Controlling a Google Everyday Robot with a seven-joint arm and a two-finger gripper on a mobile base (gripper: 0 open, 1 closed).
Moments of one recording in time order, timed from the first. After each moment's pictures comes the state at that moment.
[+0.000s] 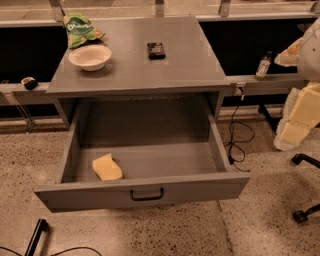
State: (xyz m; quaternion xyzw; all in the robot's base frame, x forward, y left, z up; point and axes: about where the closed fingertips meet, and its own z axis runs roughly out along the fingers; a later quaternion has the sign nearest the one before) arm 0.438 -0.214 0.986 -0.60 0.78 -0.05 0.17
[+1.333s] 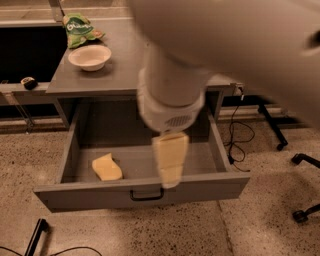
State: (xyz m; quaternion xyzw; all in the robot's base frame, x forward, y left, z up) arm 0.416 -0.001 0.922 -0.79 0.59 -0.06 0.14
